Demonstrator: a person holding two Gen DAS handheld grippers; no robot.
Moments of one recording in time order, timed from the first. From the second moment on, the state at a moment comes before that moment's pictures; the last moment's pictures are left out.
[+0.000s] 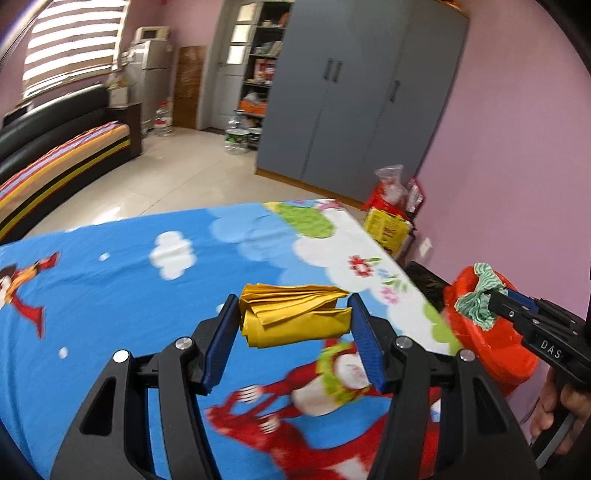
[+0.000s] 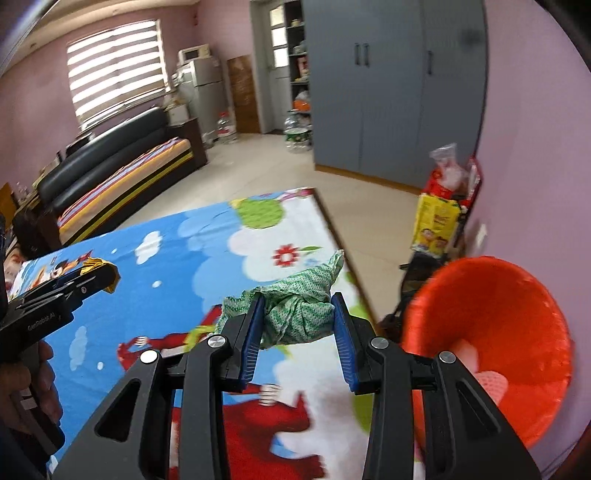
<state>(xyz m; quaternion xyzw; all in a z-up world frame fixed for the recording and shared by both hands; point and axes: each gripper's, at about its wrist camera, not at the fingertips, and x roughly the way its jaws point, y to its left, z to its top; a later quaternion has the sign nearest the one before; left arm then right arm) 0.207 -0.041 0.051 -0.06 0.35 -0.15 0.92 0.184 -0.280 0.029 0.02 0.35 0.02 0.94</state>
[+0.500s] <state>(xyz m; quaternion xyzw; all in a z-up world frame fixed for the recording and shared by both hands) 0.212 -0.176 0.078 0.00 0.34 -0.27 0.90 0.149 -0.402 0.037 0.06 0.33 -0.08 0.94</state>
